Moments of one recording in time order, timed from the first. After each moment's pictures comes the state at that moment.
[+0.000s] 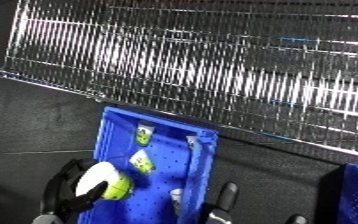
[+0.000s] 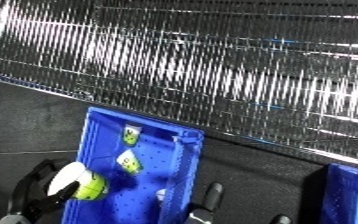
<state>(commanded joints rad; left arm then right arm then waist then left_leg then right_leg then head) -0.19 0.59 0.00 1.19 -0.84 -0.27 -0.05 -0.30 -0.41 0.30 1.17 0.95 -0.28 0.25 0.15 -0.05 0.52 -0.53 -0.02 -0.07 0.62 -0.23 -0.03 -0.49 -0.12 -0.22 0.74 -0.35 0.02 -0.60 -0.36</state>
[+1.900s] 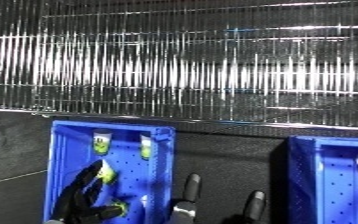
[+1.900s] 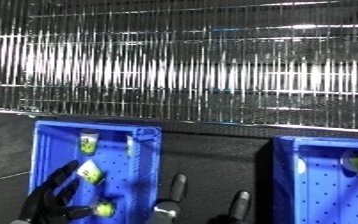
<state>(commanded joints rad) -0.31 0.41 -0.20 1.23 -0.80 -0.11 -0.21 -0.43 -0.44 0.28 1.19 0.88 -0.17 0.18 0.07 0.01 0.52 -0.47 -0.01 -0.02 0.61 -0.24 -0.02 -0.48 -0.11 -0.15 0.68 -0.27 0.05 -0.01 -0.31</state>
